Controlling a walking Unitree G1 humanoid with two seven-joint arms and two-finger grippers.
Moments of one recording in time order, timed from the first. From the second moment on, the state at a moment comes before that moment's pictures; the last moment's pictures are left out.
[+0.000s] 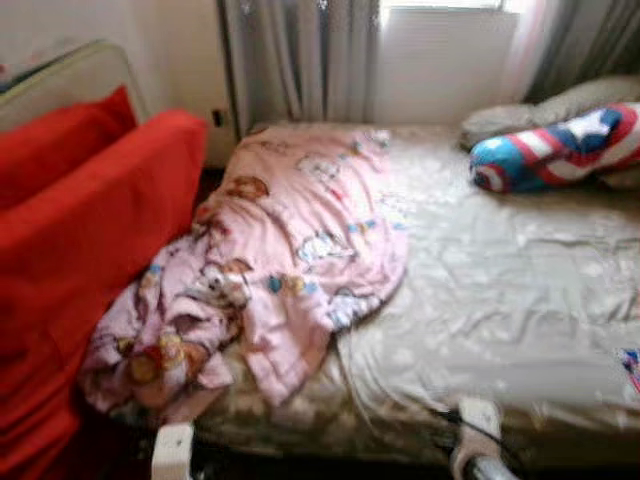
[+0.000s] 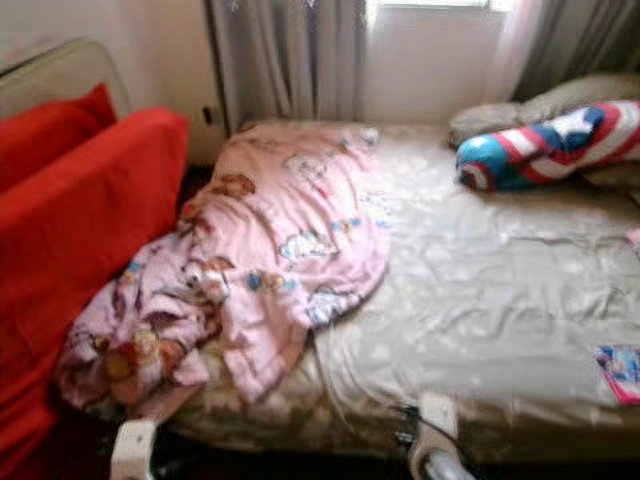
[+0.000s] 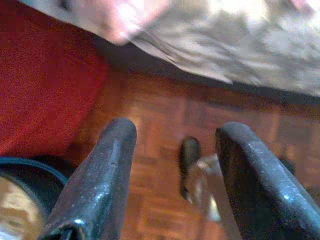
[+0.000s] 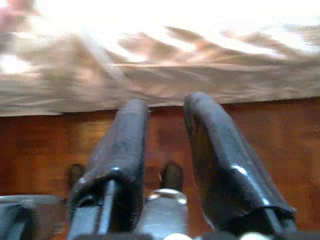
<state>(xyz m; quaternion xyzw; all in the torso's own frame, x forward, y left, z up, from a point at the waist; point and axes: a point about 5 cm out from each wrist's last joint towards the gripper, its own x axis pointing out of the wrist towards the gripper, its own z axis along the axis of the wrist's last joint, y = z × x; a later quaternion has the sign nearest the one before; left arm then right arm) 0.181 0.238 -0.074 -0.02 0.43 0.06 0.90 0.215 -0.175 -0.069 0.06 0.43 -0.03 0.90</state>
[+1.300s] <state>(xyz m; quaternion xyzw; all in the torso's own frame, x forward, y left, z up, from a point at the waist) 0.185 0.230 -0.074 -0.04 0.42 0.06 0.90 0.213 -0.188 -0.069 0.06 0.43 -0.05 0.90</state>
